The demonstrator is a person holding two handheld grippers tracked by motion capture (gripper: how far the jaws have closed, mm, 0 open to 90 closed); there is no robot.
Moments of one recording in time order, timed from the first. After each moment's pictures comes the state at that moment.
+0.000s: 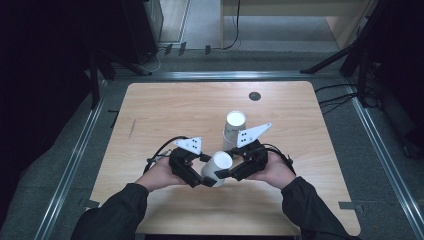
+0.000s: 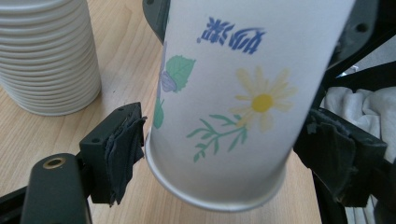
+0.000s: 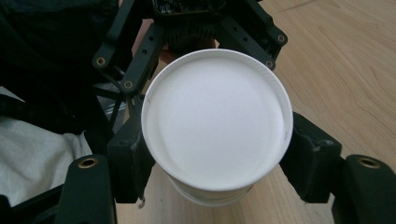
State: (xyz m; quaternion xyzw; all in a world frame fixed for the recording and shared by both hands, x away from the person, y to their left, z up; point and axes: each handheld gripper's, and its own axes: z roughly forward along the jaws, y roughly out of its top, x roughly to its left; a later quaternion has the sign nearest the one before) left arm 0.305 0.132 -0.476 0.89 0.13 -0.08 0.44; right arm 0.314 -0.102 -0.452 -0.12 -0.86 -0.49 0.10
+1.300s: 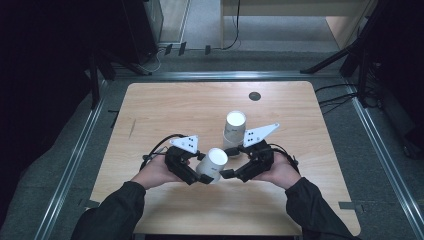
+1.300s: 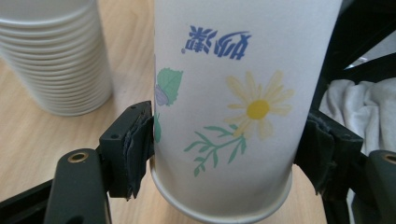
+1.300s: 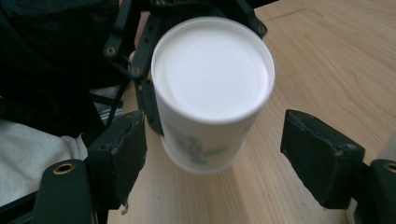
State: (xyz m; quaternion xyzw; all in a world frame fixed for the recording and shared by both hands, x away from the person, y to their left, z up) left arm 0.305 0.146 -0.463 0.89 0.12 -0.06 0.43; right arm 0.310 -0.118 -0.447 -0.13 -0.85 -0.50 0.08
